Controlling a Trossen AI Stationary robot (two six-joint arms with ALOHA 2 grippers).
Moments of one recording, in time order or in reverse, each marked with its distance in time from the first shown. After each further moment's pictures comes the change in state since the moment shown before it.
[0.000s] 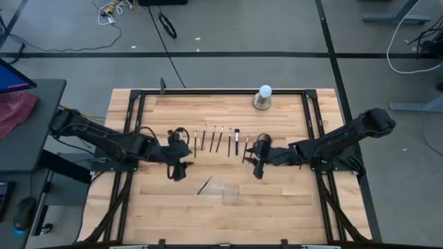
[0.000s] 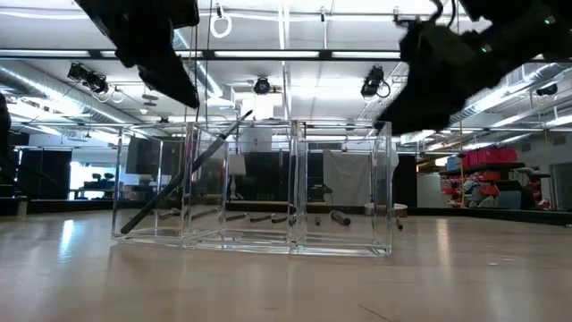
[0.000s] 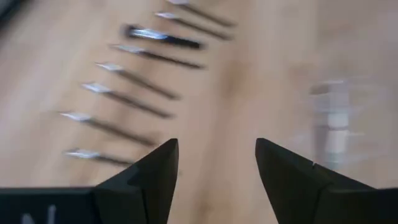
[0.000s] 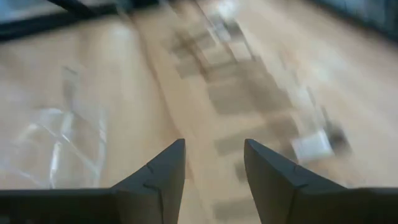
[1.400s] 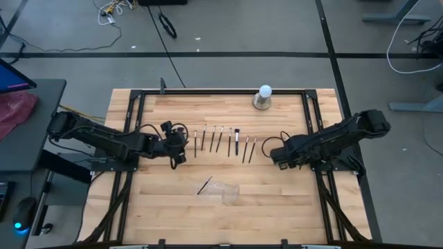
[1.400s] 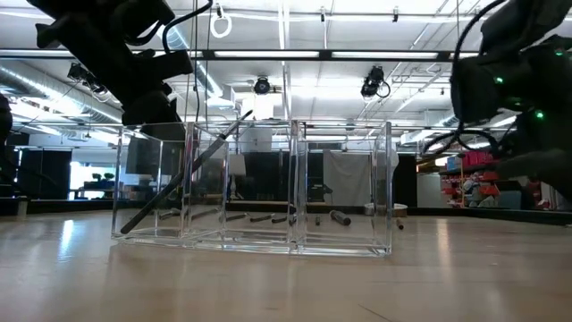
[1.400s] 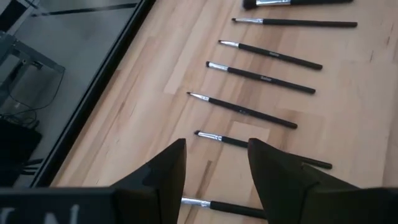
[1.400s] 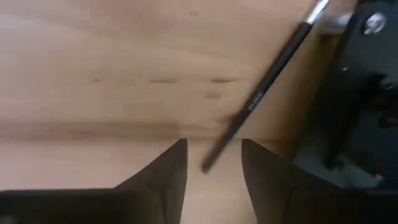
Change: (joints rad) left arm 0.140 -0.014 -0.231 0.180 -0.289 0.238; right arm -0.144 0.101 0.065 -1.187 -0.548 0.980
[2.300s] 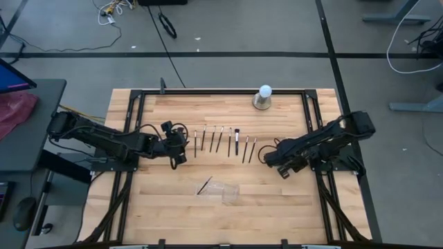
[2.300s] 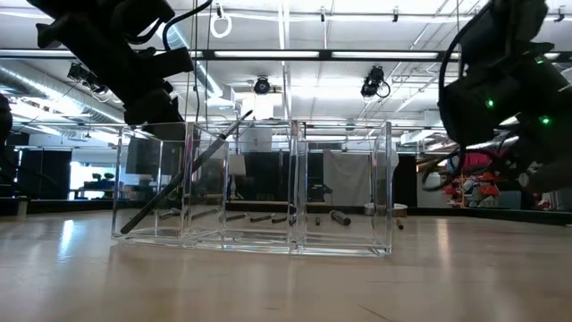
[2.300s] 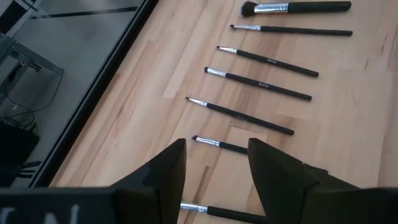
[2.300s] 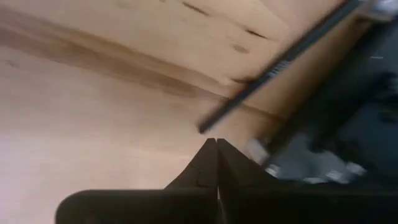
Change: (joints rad) left arm 0.000 0.000 0.000 0.022 0.000 -0.001; right arm 0.031 0.212 0.095 -0.110 -0.102 -0.297
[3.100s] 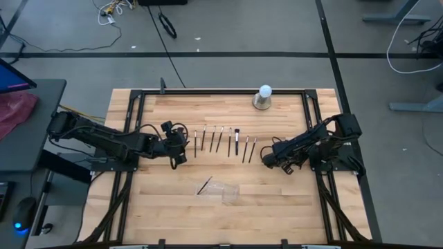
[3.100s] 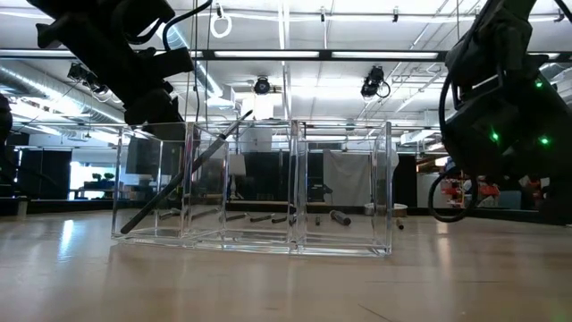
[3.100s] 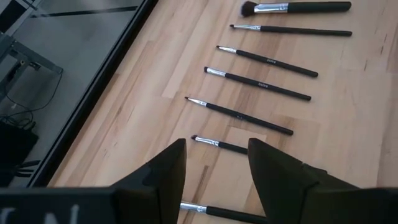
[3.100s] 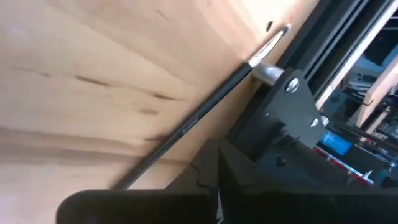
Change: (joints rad) left arm -0.001 0.002 0.000 0.000 0.000 -0.007; right arm -0.016 0.133 0.009 -0.089 0.241 -0.070
